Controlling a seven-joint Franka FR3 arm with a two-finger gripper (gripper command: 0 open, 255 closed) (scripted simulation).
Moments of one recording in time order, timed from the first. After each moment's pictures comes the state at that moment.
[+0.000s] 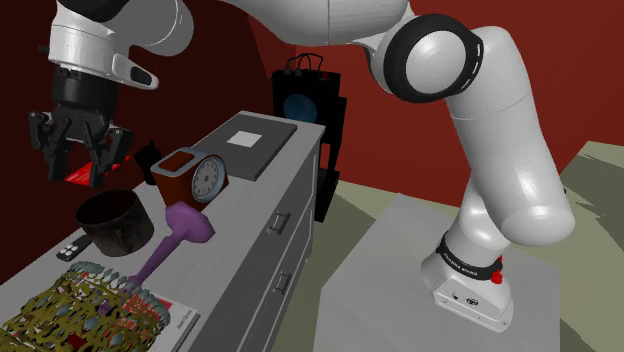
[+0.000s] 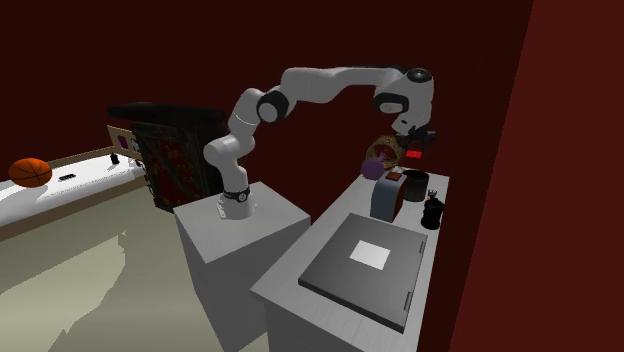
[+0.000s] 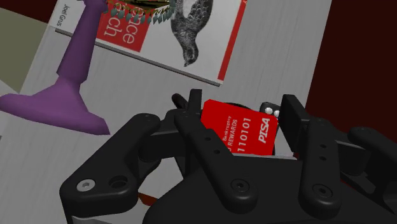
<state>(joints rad) 0.40 0.64 0.28 -1.07 0.41 1.82 1.46</state>
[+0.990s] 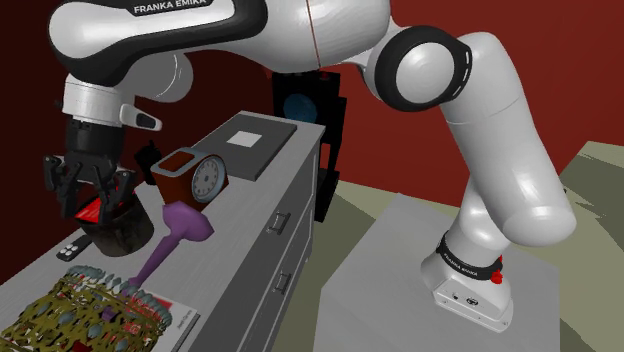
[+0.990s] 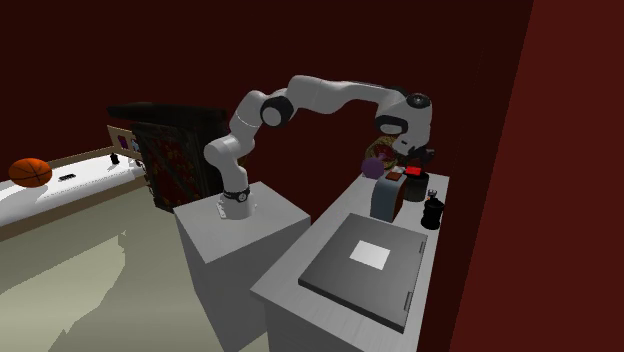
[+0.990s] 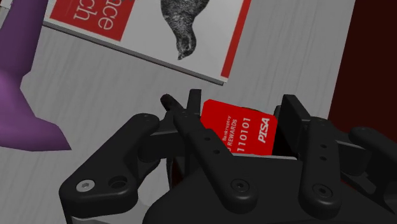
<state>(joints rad) 0.42 0.69 0.28 -1.17 0.42 1.97 1.41</state>
